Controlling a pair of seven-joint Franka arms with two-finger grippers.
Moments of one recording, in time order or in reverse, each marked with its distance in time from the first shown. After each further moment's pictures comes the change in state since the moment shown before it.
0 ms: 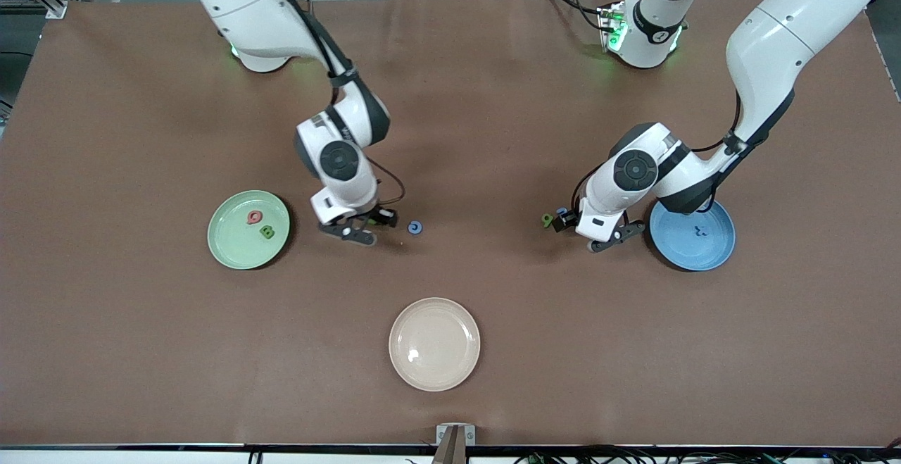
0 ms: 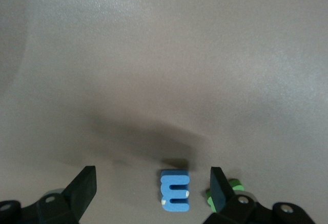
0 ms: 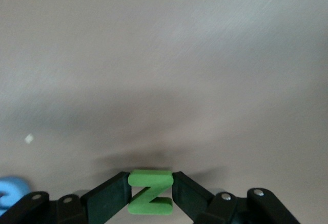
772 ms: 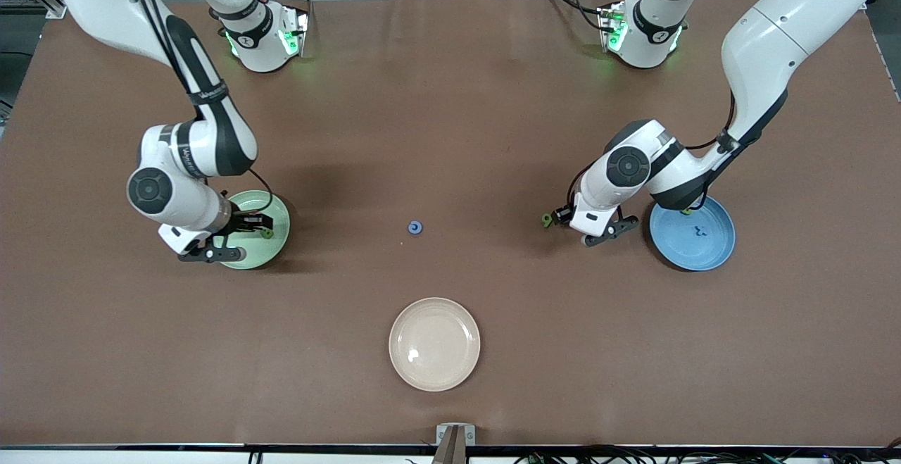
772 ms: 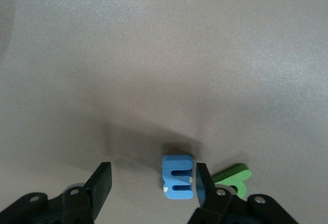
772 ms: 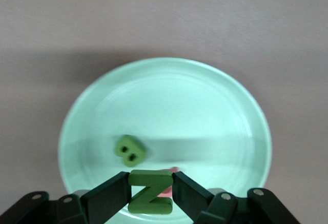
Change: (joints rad) left arm -0.009 0.000 -0.002 -0.022 0.000 0.001 0.000; right arm -0.442 -0.162 -0.003 -0.135 -0.001 -0.114 -0.724
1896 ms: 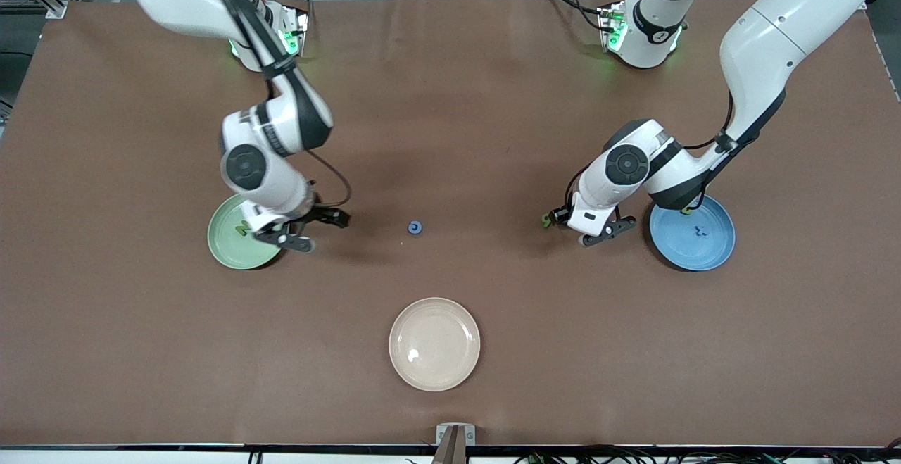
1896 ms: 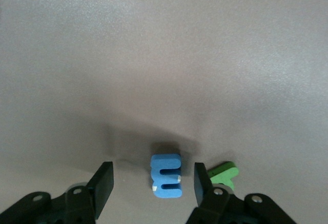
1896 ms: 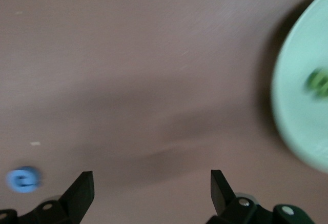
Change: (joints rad) left arm -0.006 0.001 0.002 -0.001 0.003 0.031 0.000; right arm 0.336 0.032 0.067 0.102 0.090 0.033 0.732
